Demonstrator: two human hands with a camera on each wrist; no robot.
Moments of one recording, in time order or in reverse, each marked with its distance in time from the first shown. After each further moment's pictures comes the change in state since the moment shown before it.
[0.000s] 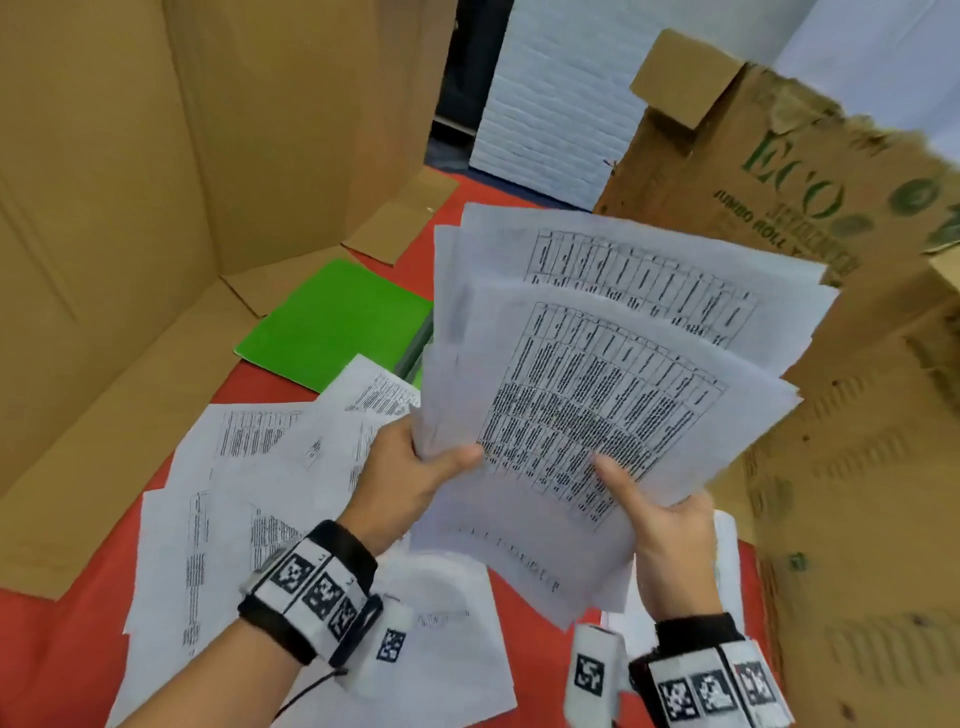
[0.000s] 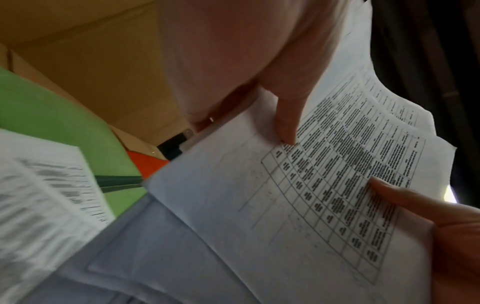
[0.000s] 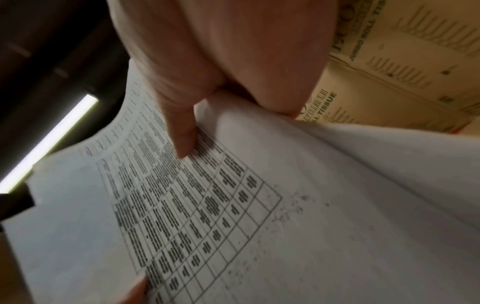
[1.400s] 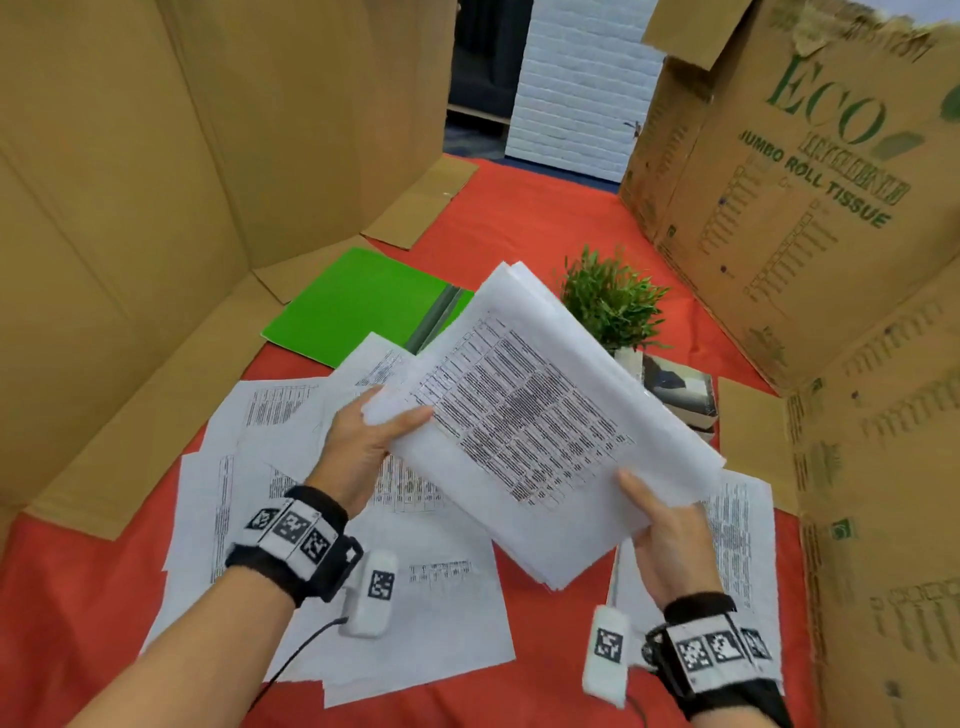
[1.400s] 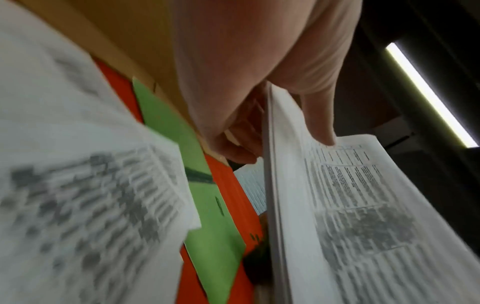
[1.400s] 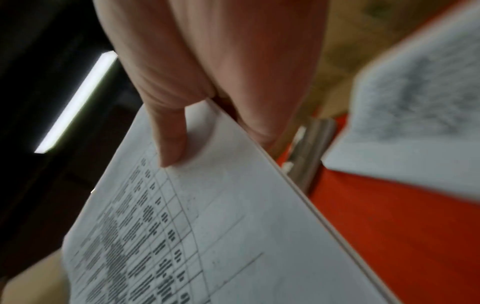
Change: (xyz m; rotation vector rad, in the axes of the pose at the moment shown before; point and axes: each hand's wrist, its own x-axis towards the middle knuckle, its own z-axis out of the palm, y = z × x) left_hand -0.011 -0.027 0.008 -0.268 0.201 -0.100; right_hand 0.004 0.107 -0.083 0.412 0.056 0.306
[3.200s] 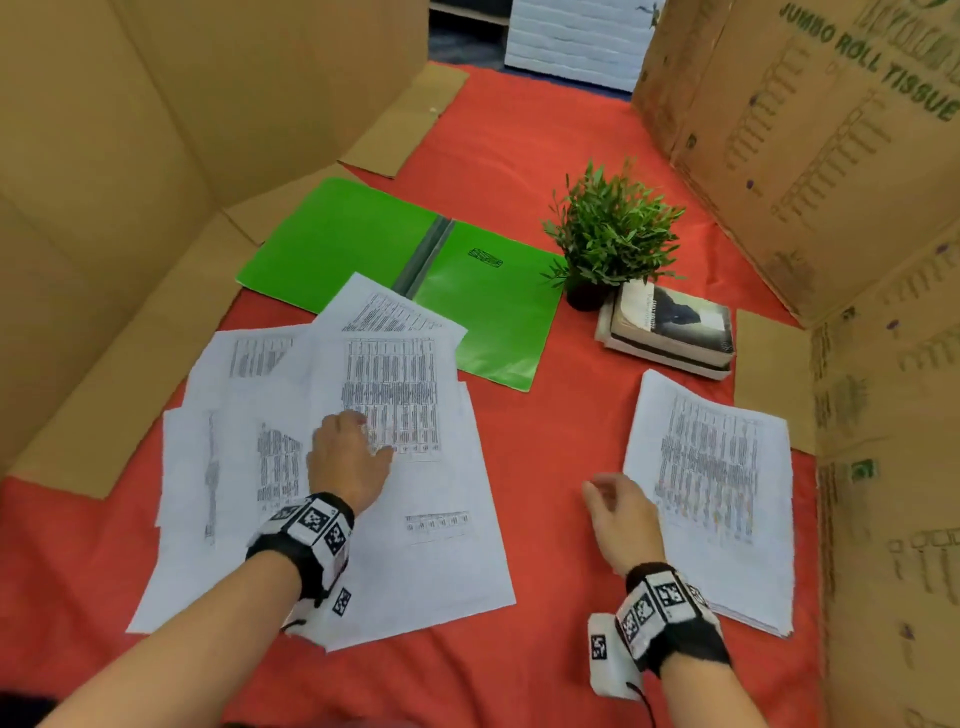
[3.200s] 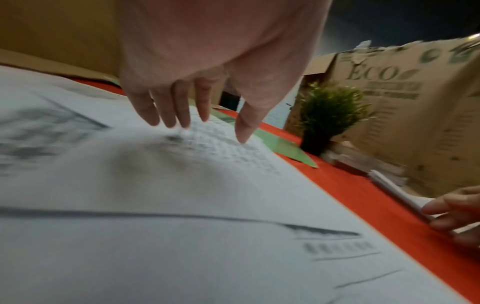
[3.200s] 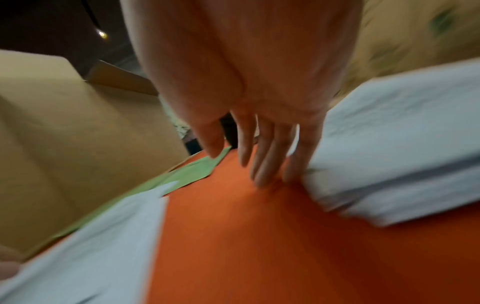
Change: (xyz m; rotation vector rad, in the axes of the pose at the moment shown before) left_hand 0.008 -0.106 -0.050 1.311 0.242 -0.106; right_hand 0.011 0.091 -0.052 -1.192 -0.009 0.114
